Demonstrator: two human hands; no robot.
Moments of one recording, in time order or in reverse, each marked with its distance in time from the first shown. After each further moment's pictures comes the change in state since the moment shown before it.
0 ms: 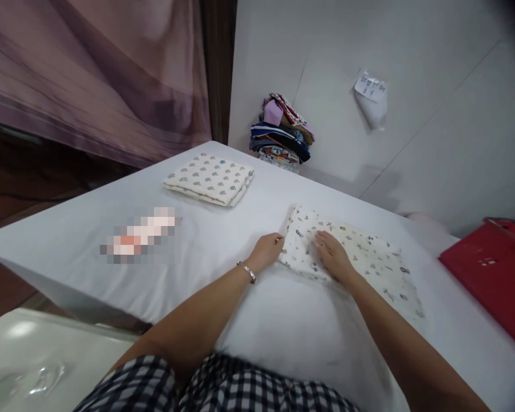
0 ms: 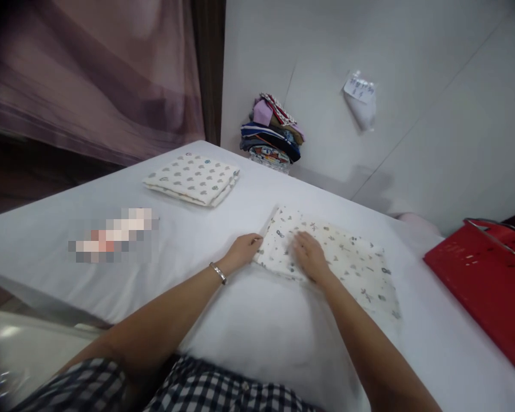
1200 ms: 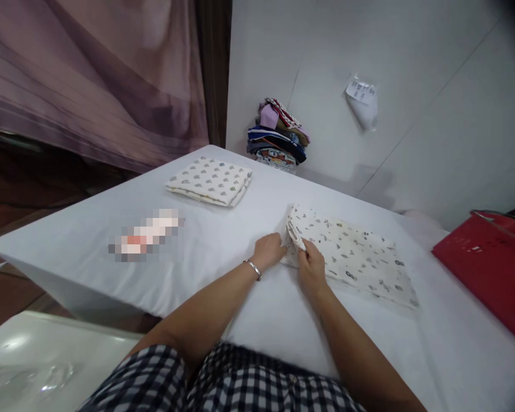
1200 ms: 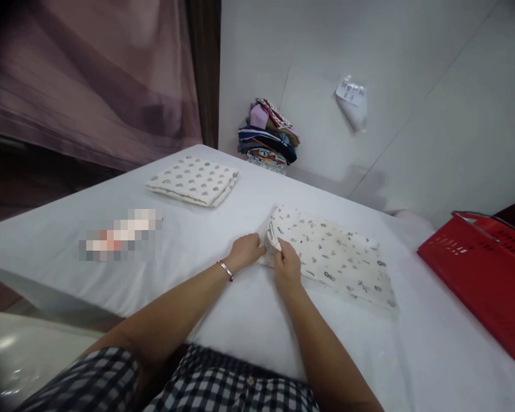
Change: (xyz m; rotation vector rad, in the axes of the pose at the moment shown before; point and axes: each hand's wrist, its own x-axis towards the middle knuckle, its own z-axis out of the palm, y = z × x) left_hand -0.006 0.006 0.005 0.489 -0.030 0.022; right_hand -0.034 -0.098 0.039 0.398 0.393 0.015
